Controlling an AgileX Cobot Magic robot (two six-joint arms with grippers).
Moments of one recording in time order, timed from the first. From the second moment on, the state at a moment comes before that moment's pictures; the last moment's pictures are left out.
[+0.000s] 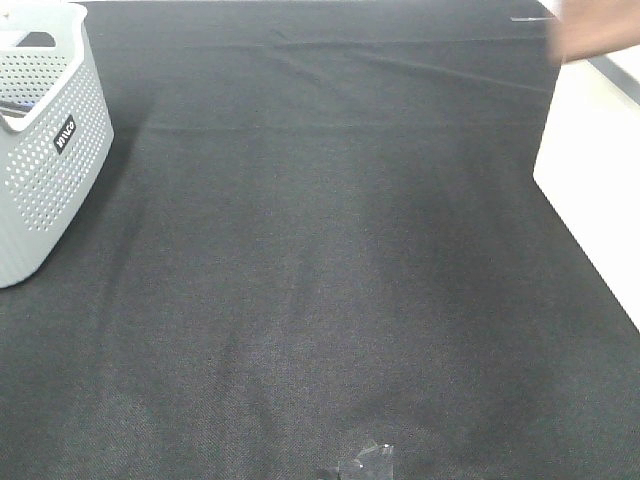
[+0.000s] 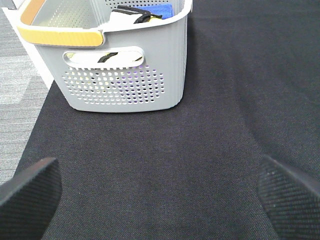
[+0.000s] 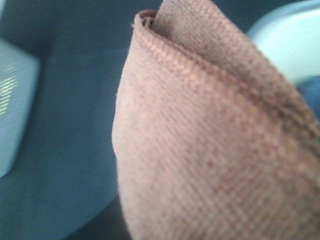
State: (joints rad) left arm 0.08 0.00 -0.51 -0.01 1.05 0.07; right arm -0.22 1.70 -1.79 0.52 1.21 -0.24
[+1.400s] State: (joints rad) left arm 0.08 0.00 -0.51 -0.01 1.05 0.07; right arm -0.24 1.92 -1.80 0.04 1.22 -0.11
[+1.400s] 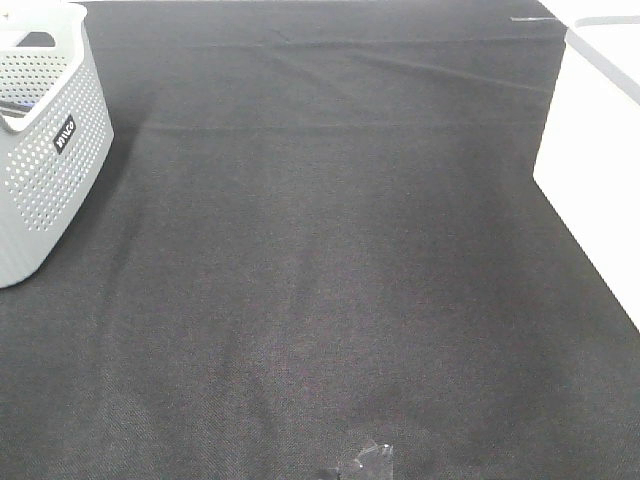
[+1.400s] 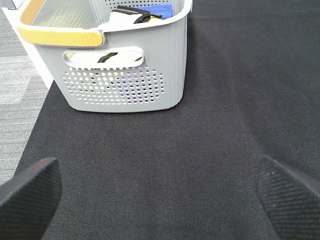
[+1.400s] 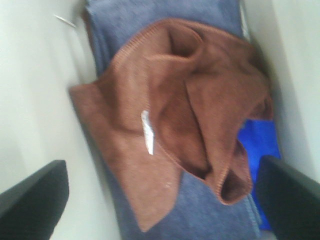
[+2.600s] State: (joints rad) left arm 0.08 0.00 -0.51 -0.01 1.05 0.07; right arm -0.08 0.64 -0.83 -0.04 1.11 -0.04
